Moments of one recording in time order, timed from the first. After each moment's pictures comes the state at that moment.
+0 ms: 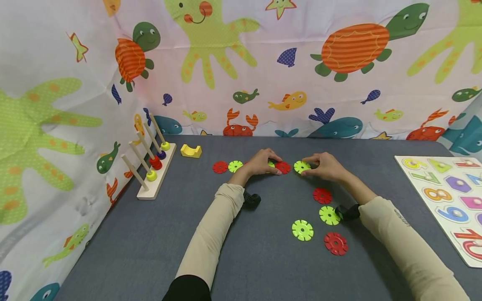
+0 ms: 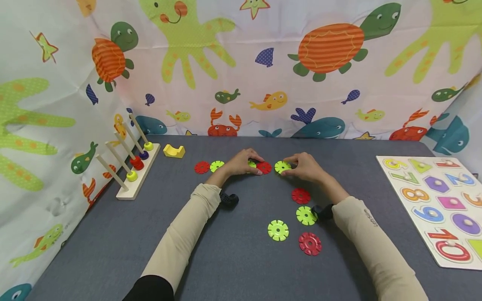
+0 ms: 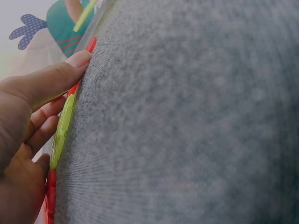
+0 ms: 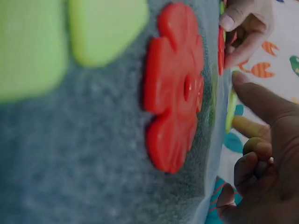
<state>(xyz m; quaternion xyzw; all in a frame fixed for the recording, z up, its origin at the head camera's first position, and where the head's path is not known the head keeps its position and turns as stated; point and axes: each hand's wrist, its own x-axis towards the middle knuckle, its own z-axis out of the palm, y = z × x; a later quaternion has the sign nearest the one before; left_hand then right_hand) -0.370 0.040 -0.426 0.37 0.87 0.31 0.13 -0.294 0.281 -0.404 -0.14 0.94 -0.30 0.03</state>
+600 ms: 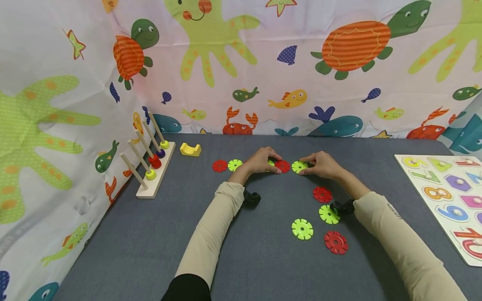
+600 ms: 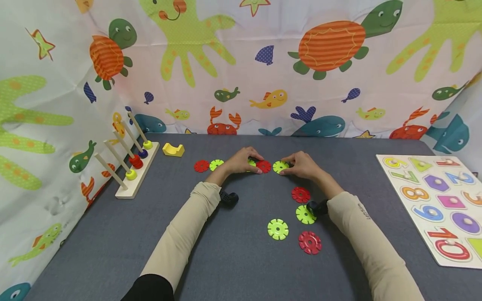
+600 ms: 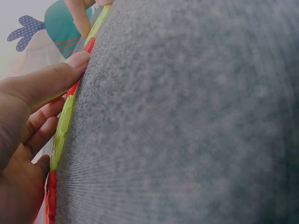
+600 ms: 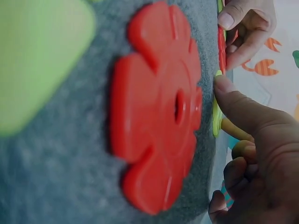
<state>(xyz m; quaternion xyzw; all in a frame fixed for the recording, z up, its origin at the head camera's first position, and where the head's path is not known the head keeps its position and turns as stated) -0.371 0.041 -0.424 0.37 0.86 0.31 0.14 -0.305 0.280 -0.414 -0.12 0.94 -0.31 0.06</state>
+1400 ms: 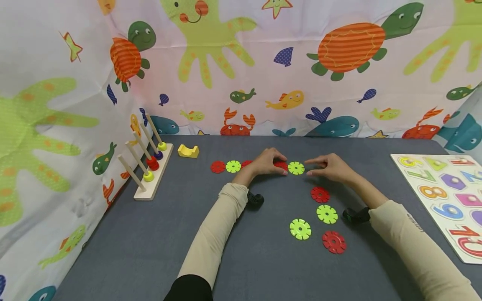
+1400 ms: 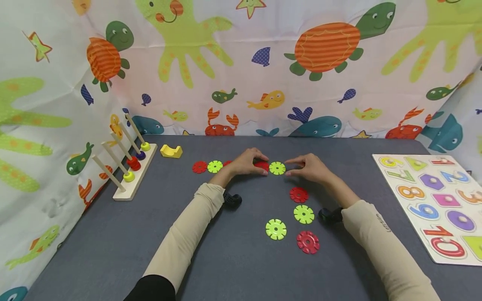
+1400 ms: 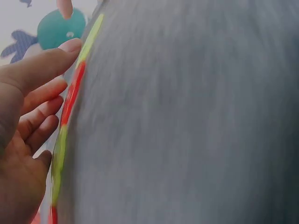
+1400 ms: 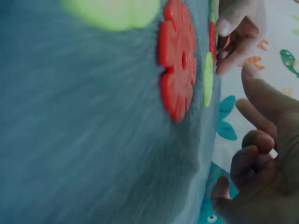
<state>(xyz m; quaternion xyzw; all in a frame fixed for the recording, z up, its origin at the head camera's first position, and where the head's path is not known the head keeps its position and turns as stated) -0.363 0.060 -0.422 0.38 0.87 0.30 0.13 -0.277 0.301 -0.401 -0.13 0.93 -0.35 0.06</state>
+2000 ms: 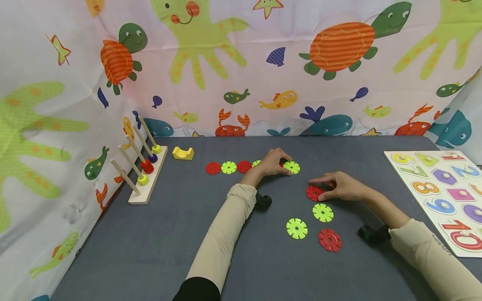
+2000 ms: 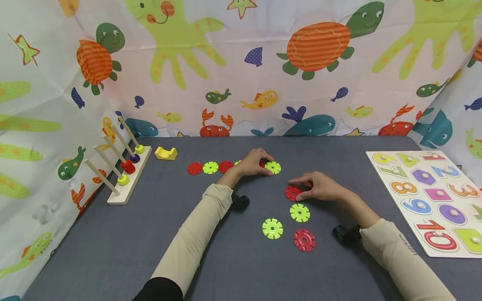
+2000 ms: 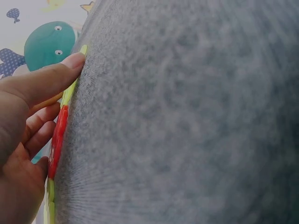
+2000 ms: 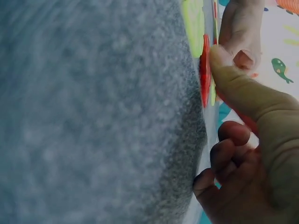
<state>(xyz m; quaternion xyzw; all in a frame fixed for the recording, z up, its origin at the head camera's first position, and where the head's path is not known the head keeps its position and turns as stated) -0.355 0.094 -0.421 0.39 0.87 0.27 0.12 -0.229 0.330 -0.413 -0.24 0.89 -0.37 0.11</state>
